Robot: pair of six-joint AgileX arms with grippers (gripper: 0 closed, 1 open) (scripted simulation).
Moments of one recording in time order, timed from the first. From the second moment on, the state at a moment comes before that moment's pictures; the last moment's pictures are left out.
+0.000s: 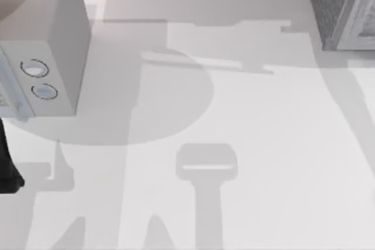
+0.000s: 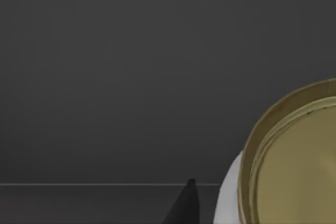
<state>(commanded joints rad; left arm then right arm) 0.00 0.00 0.00 0.00 0.00 0.00 0.17 1.48 1.98 -0.46 0.18 0.02</state>
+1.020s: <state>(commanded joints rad) 0.00 0.00 0.00 0.00 0.00 0.00 0.10 2.07 2.74 -0.67 0.12 0.02</state>
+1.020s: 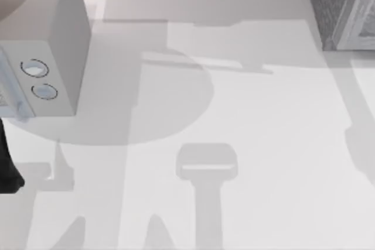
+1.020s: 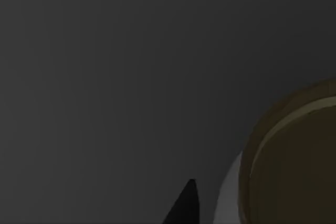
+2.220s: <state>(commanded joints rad) 0.00 0.00 0.00 0.00 0.00 0.00 0.10 2.09 2.77 -0.68 0.12 0.02</state>
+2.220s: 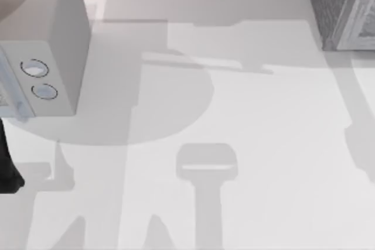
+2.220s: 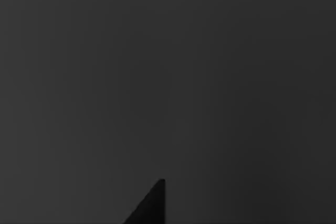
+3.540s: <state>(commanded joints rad) 0.00 0.00 0.00 0.00 0.00 0.00 0.08 1.42 2.01 -0.40 0.03 -0.03</state>
